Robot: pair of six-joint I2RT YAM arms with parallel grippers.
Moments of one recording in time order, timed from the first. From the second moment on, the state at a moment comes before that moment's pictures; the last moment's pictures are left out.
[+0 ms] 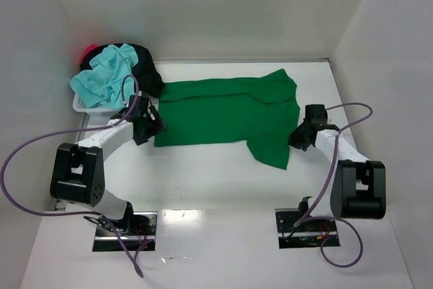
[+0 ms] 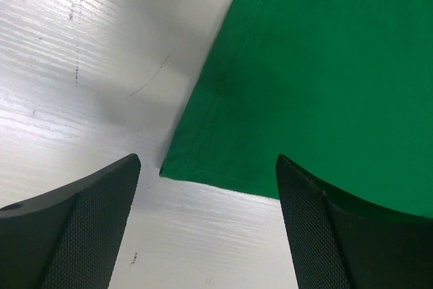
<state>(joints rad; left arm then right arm) -0.12 1.51 0.88 -0.38 -0.07 -0.69 -0.06 1.36 0.71 -0.41 -0.01 0.77</state>
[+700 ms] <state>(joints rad) -0.12 1.55 0.85 -0.36 -0.11 -0.72 -0.06 1.19 0.63 -0.46 -0.01 0.86</state>
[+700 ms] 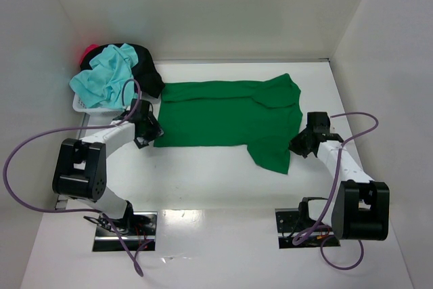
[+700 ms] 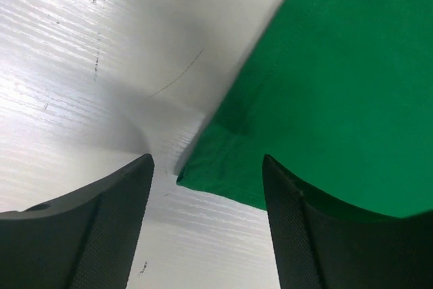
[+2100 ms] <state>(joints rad) -0.12 1.48 1.02 -0.43 -0.12 -0.68 -0.08 1.15 0.80 -0.47 -0.02 0.86</state>
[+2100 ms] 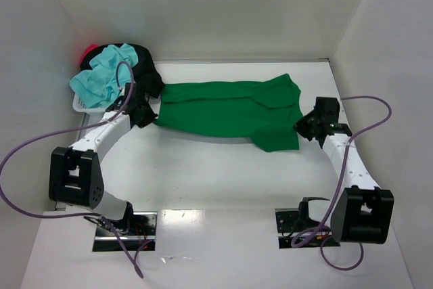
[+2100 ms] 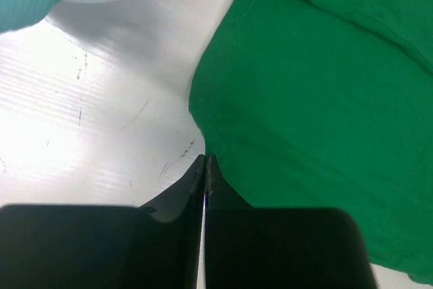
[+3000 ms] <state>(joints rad) -0.08 1.92 1.37 -0.40 -0.16 -0.68 -0.11 1.75 1.17 -0.32 -0.09 0.86</state>
